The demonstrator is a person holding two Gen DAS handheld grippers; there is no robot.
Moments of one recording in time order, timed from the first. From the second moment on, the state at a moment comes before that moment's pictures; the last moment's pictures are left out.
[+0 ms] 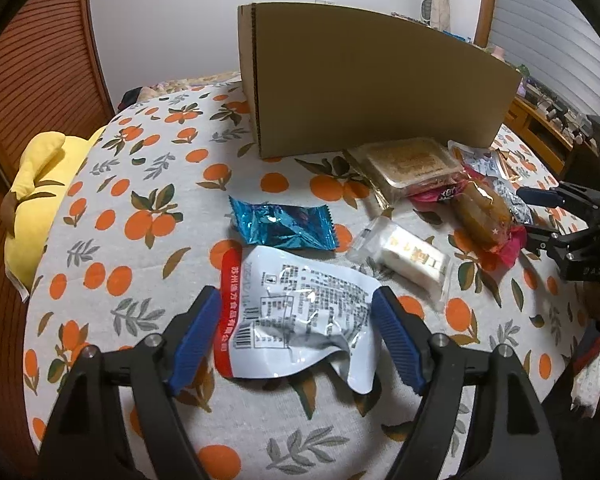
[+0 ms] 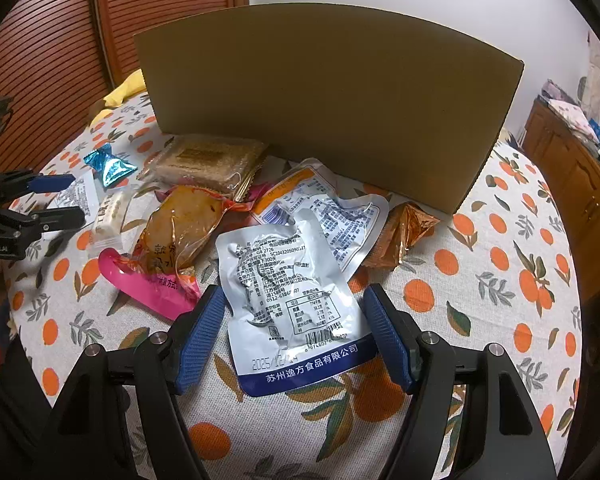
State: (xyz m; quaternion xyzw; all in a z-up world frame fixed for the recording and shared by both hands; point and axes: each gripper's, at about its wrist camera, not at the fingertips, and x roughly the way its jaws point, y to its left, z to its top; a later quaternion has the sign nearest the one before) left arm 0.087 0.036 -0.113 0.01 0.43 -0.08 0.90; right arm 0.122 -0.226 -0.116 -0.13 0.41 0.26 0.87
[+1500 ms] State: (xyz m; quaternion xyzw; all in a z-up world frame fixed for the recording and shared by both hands) left arm 0.066 0.021 -0.082 0.03 0.41 -0.14 0.90; right arm 0.115 -0.223 -0.113 -0.14 0.40 0.28 0.86
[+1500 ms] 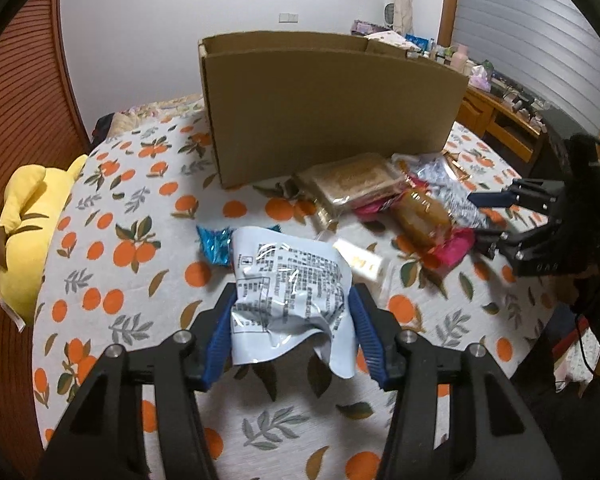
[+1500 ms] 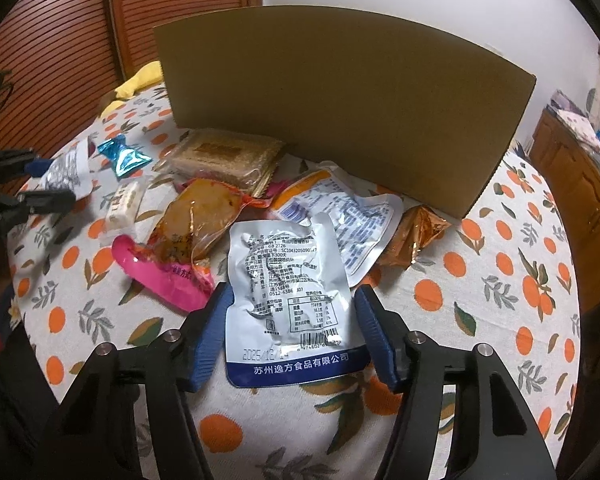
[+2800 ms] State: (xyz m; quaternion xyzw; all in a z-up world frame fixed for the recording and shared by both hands) left arm 0.101 -0.018 -0.020 0.02 0.34 -0.17 0.92; right arm 0.093 -0.240 -0.054 -0.11 0.33 0.26 0.90
